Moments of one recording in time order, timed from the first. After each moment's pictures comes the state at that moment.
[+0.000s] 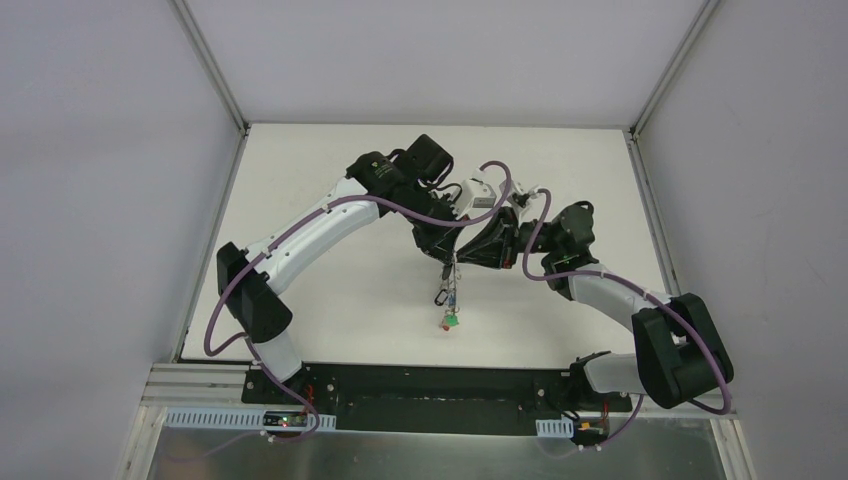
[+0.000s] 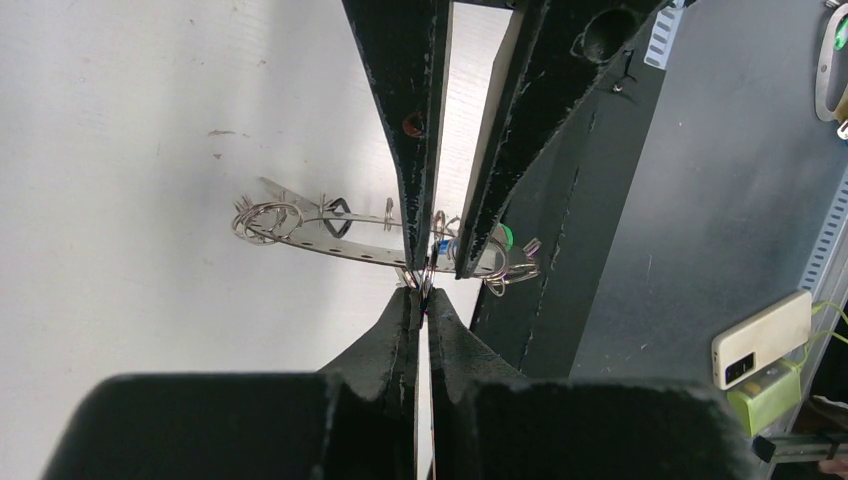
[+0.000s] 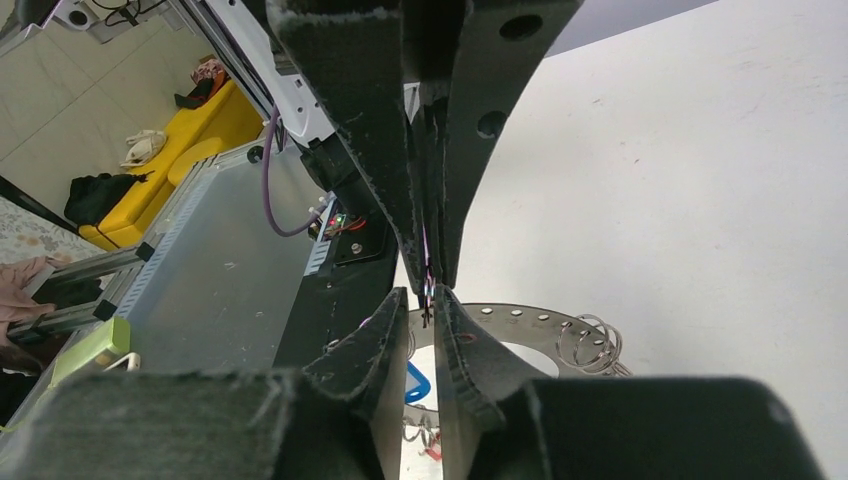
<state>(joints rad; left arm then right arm) -0.81 1.71 1.78 -1.11 0.55 0.24 0.40 1.33 0.57 1.01 -1.24 0.62</state>
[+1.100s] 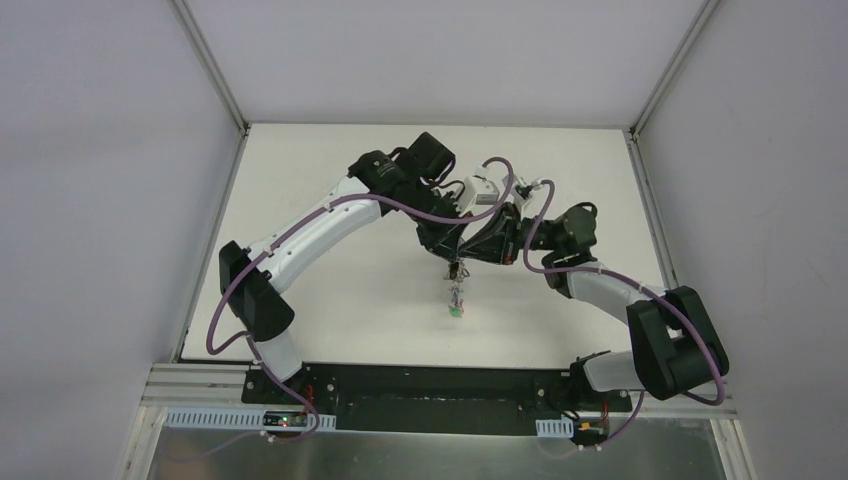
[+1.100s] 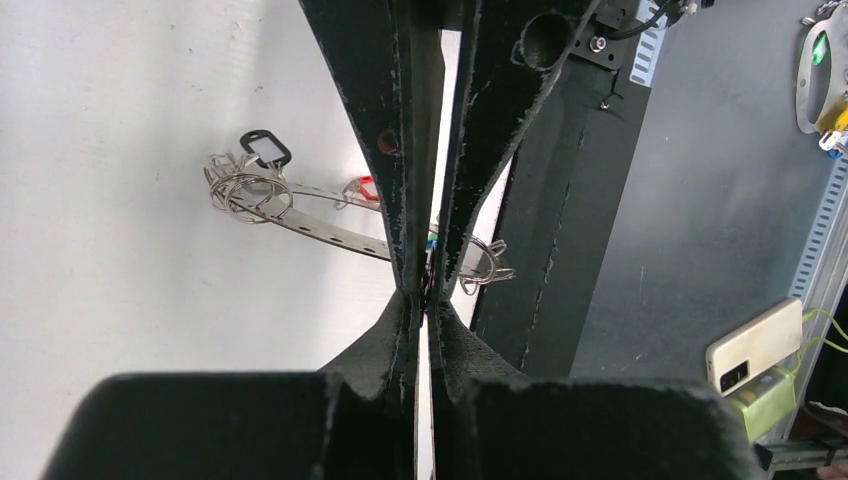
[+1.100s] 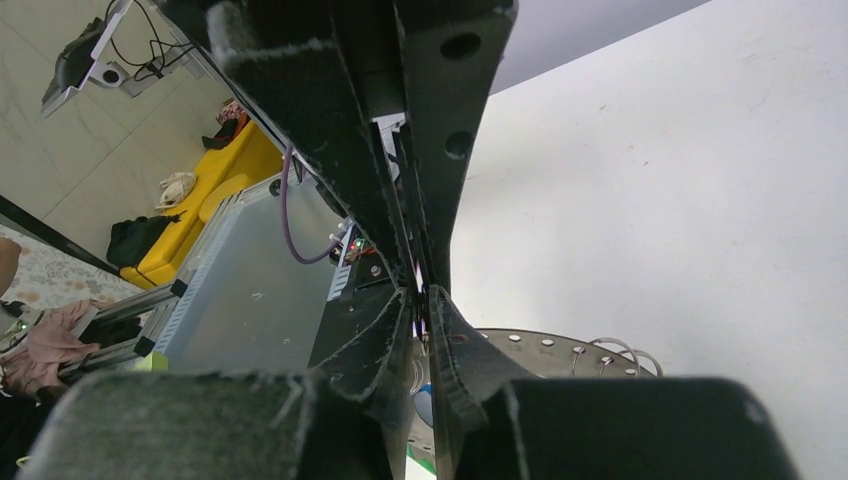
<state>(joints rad) -0.81 1.73 1.79 -1.09 0.58 0.23 0.38 1.37 0.57 1.12 -1.22 0.79</state>
